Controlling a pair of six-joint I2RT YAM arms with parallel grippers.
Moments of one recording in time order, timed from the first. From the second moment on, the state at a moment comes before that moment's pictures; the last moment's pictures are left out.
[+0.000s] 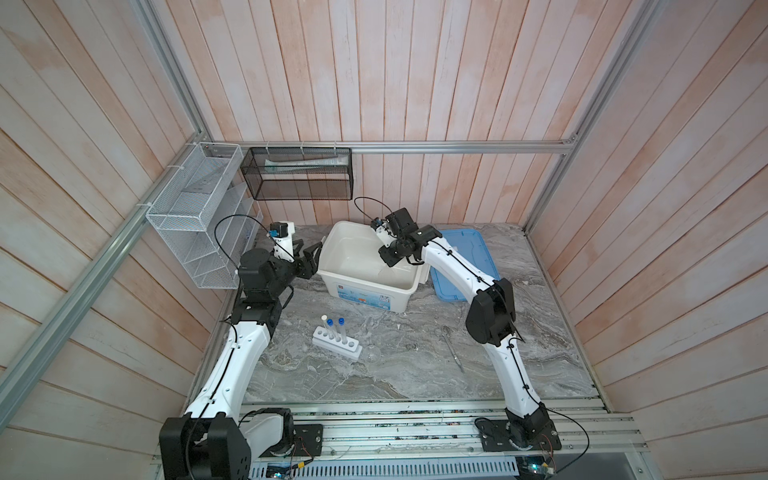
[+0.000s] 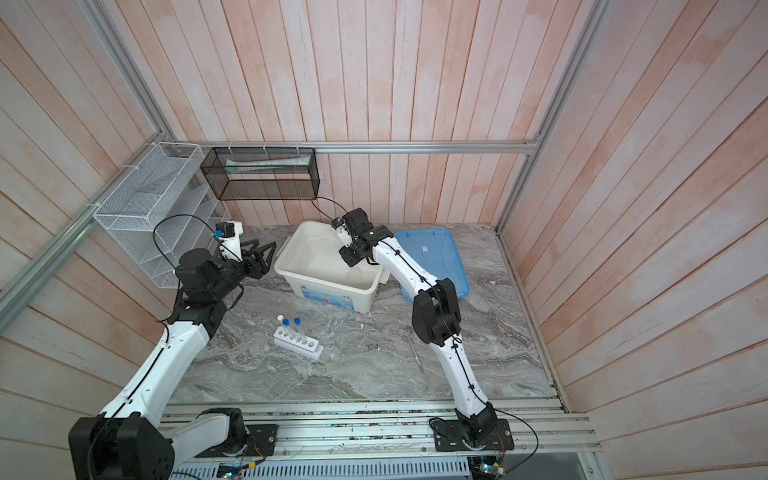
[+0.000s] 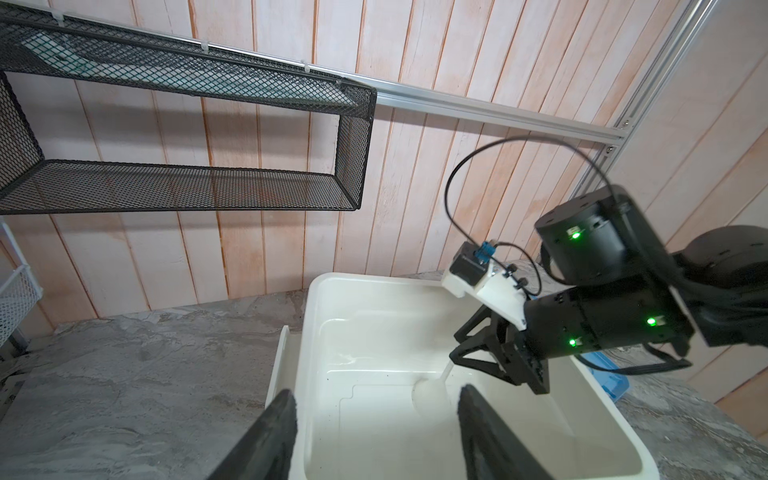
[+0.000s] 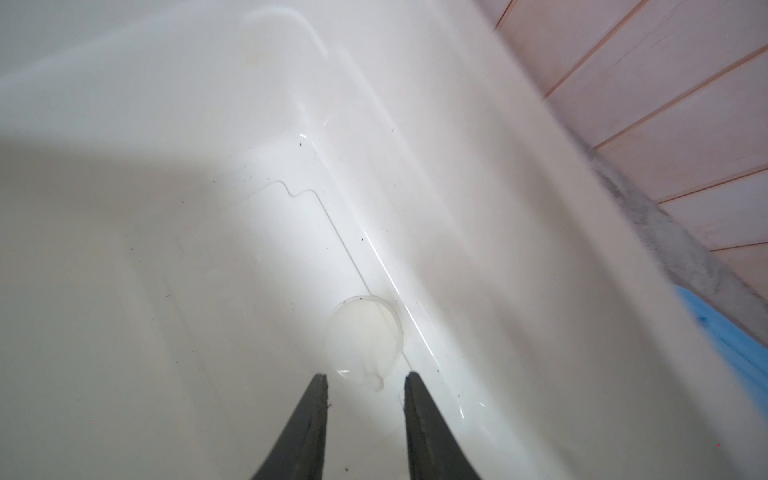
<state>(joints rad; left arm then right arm) -0.01 1.16 0.91 0.15 0.42 -0.12 0.63 2.32 2.31 -0.84 -0.04 -0.16</state>
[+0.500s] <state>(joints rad) -0.01 1.14 0.91 0.13 0.44 -0.09 0.71 1.66 1.69 -0.70 -0.01 -0.08</state>
